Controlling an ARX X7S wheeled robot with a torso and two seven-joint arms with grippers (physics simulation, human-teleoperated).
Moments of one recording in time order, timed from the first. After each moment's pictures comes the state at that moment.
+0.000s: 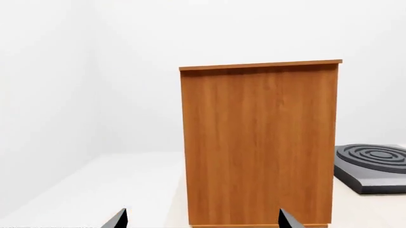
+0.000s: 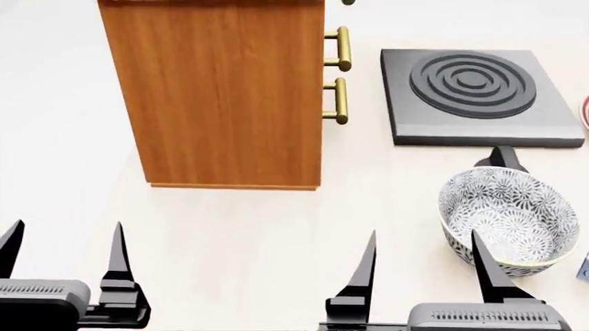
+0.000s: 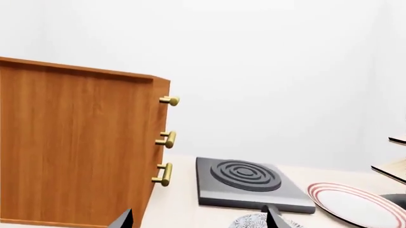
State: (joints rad) left arm -0.14 -0.20 0.20 0.42 -0.14 -0.33 -0.30; right arm 0.08 0.22 -0.12 -0.60 0.08 0.45 0.22
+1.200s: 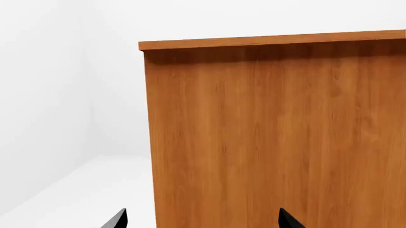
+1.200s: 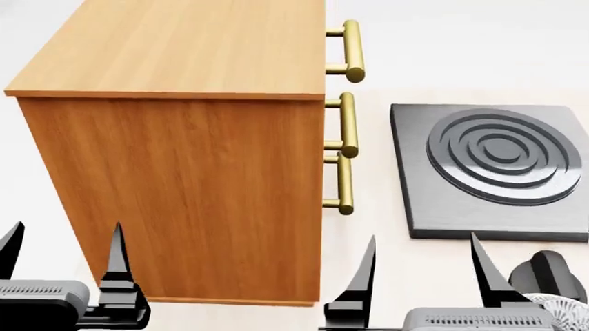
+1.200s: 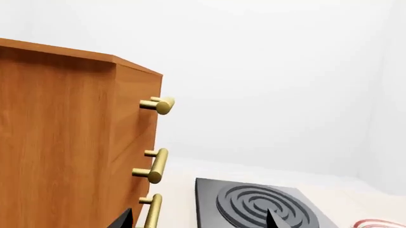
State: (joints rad) left arm -0.14 -0.22 0.22 0.41 -0.17 -0.31 -0.33; right arm 0.07 0.25 -0.16 -0.60 0.08 0.44 0.26
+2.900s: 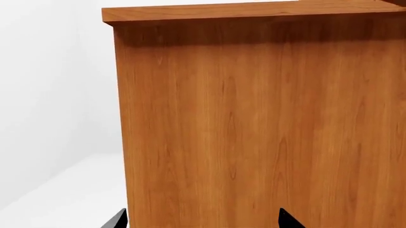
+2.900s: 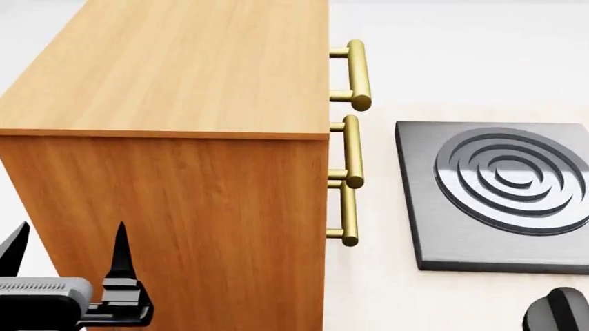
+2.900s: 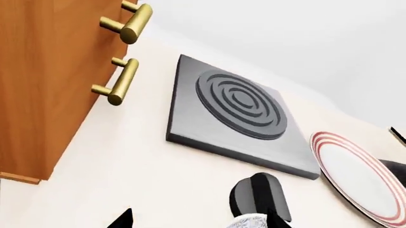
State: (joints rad) left arm -0.16 -0.24 0.25 0.38 -0.21 -0.29 -0.36; right arm 0.15 0.57 0.05 -1.01 0.90 1.42 0.75
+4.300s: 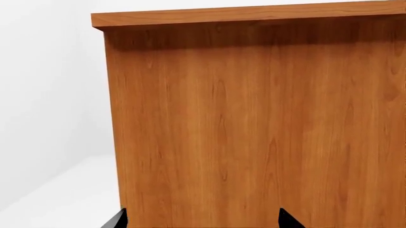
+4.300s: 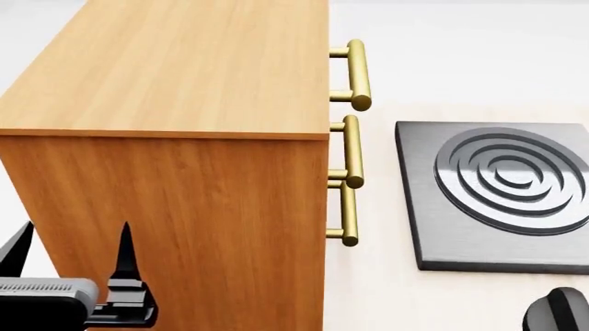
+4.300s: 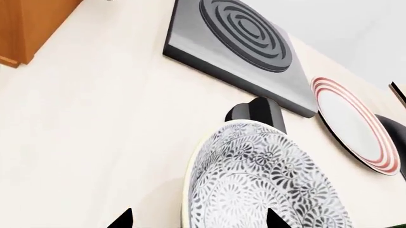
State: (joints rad) left arm -0.17 -0.27 0.29 0.39 -0.22 -0.29 -0.40; right arm -0.14 0.84 -0.10 -0.93 1.00 1.12 0.95
